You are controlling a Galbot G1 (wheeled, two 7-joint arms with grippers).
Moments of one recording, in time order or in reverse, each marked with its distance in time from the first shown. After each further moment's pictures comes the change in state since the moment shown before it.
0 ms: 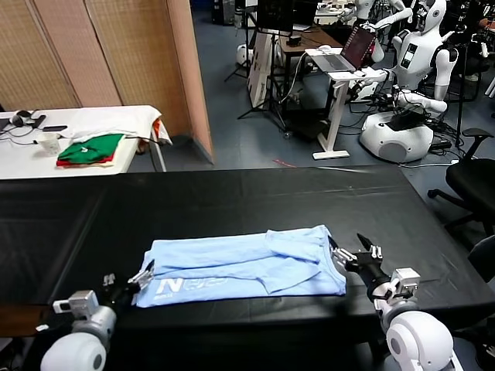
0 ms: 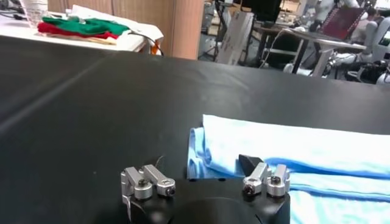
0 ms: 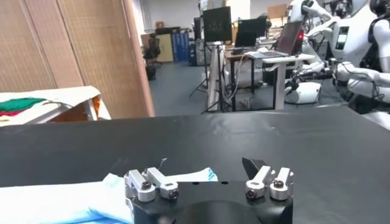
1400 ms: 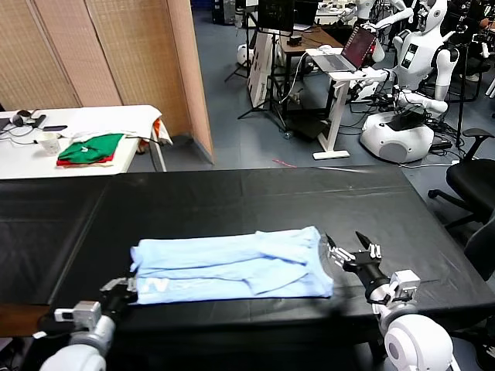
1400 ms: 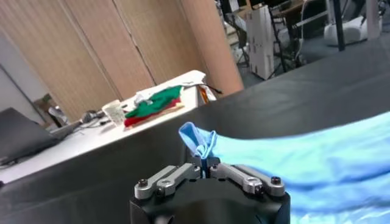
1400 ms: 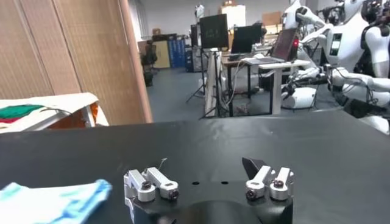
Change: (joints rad) left arm 0.066 0.262 -0.225 -0.006 0.215 -0.080 0.035; right arm -0.026 0.049 0.001 0.016 -0.040 0.026 0.008
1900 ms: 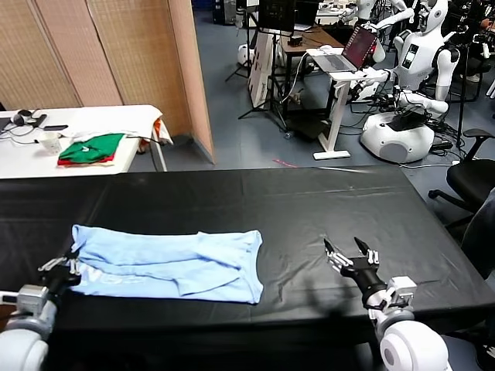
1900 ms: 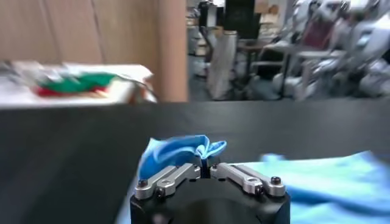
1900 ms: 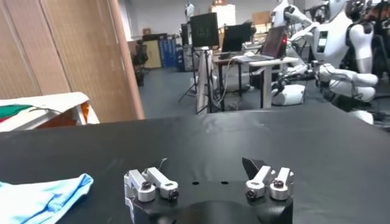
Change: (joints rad) left arm -0.056 -0.175 0.216 -0.172 -0.158 0.123 -0.080; right arm -0.059 0.056 0.033 0.018 -0.043 0.022 -0.003
